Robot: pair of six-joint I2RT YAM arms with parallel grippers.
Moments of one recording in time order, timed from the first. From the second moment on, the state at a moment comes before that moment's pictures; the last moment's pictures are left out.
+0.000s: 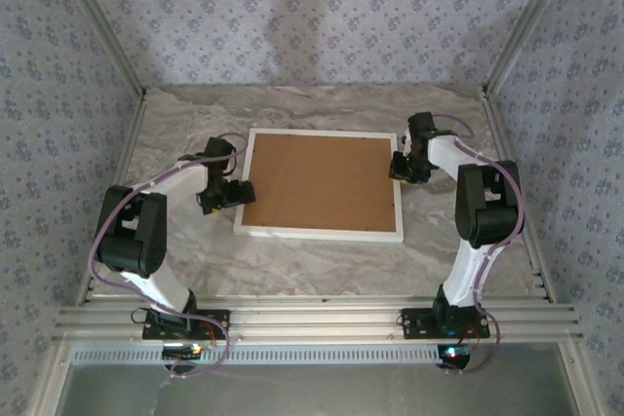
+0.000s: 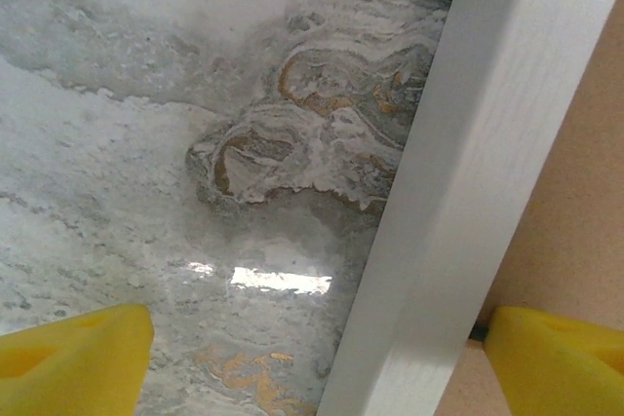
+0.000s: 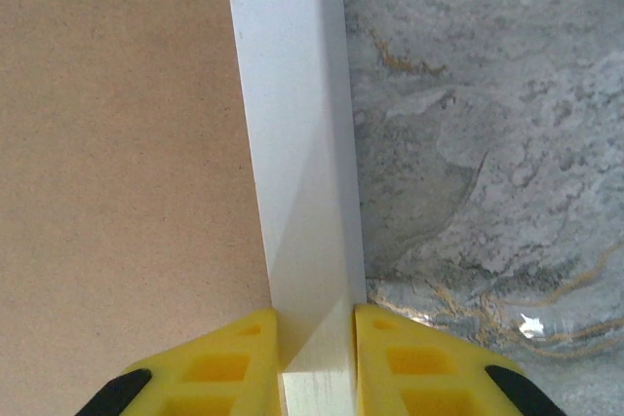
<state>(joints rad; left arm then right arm) -0.26 1.66 0.99 -0.67 0.07 -0.47 0.11 1.88 1.26 -0.65 -0.19 0.29</state>
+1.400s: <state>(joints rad) -0.23 2.12 1.84 -0.73 0.09 -0.33 0.15 1.49 0.93 -0.60 -0.21 0.39</state>
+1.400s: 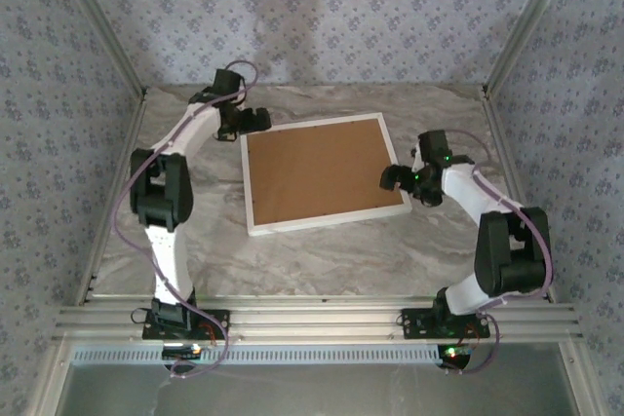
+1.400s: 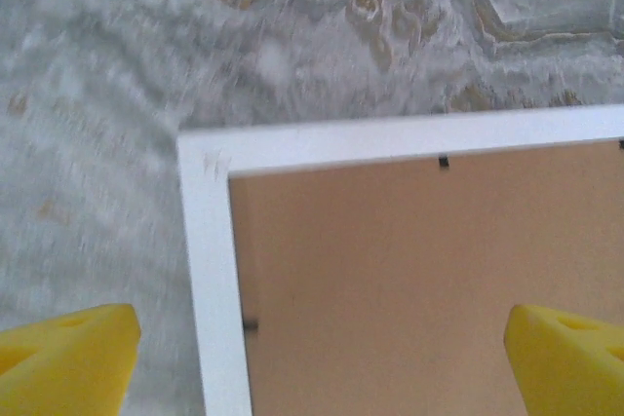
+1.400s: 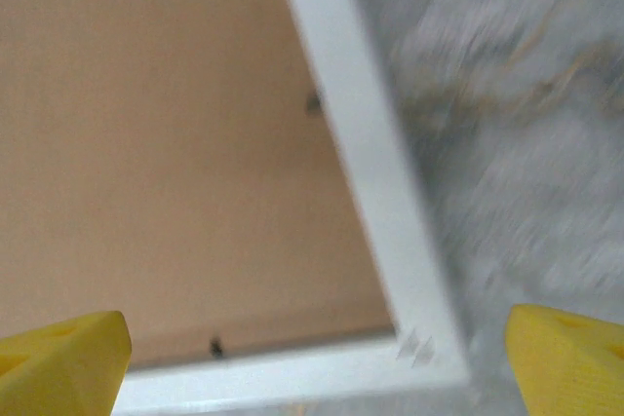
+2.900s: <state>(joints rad) -0.21 2.12 1.66 -0.74 0.29 -0.24 0.22 1.64 0.93 -0.19 -0.29 0.70</state>
